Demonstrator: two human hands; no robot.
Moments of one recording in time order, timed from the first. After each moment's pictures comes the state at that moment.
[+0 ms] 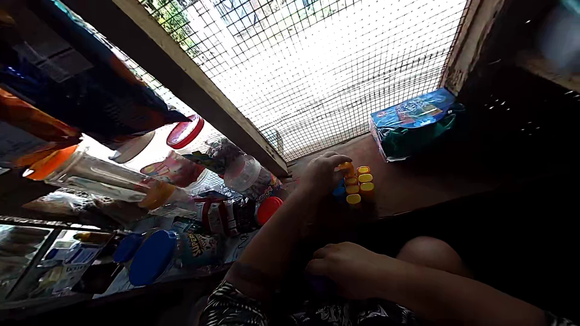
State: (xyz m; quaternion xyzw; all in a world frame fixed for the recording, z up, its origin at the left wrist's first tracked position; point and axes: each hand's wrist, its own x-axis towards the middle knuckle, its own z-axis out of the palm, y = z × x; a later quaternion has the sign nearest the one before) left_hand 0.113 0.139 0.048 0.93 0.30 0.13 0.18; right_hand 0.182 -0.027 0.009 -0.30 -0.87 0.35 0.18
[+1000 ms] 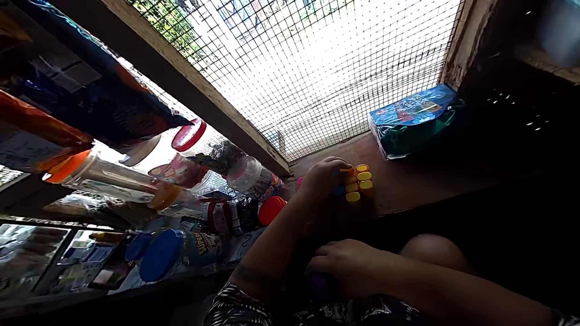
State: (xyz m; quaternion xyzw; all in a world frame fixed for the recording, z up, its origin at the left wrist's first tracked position) left_hand 0.105 0.138 0.028 0.93 0.24 0.18 0.19; right_hand 0.189 -0.029 0.013 -0.29 -0.86 0.37 0.19
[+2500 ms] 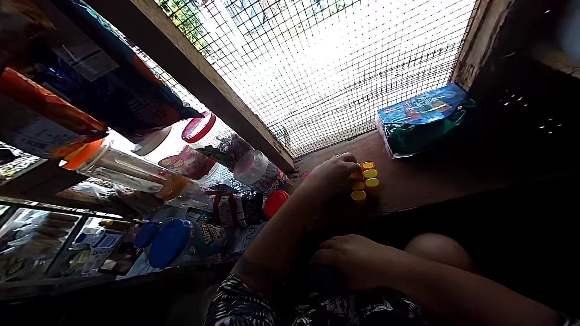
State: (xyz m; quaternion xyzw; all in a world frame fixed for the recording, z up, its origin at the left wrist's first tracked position) left_hand 0.119 0.125 0.064 0.97 0.22 -0.01 0.13; right_hand 0.190 -0.027 0.010 -0.28 -0.87 0.36 0.19
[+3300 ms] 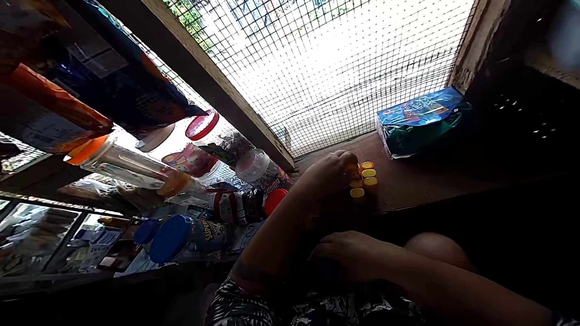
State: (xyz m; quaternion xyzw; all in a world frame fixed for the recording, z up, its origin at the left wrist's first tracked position) left_hand 0.109 0.114 0.085 0.96 0.25 0.04 0.14; right_hand 0.192 -0.027 0.012 -0.29 -0.86 0.39 0.18
